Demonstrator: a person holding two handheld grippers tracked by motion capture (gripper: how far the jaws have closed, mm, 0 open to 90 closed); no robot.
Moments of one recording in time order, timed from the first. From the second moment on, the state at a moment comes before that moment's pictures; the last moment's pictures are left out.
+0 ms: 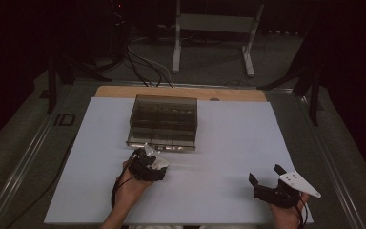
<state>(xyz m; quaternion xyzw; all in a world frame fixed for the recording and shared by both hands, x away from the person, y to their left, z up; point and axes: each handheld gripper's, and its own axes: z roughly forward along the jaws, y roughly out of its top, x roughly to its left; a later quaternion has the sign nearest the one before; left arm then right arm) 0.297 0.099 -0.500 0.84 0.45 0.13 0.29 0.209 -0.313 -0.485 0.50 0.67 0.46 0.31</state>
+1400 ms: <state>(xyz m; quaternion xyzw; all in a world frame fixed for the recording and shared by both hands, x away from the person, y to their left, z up) 0.286 0.102 -0.470 0.85 0.40 0.12 0.31 0.209 -0.313 -0.486 0.50 0.67 0.46 0.31</state>
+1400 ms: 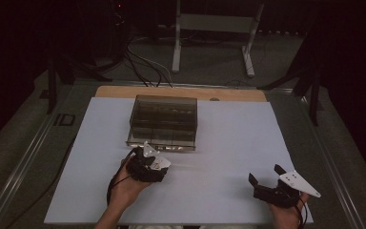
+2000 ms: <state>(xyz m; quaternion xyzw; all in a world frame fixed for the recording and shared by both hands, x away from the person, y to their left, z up) 0.285 0.107 -0.456 0.86 0.39 0.12 0.32 0.209 -0.313 -0.486 0.50 0.67 0.46 0.31</state>
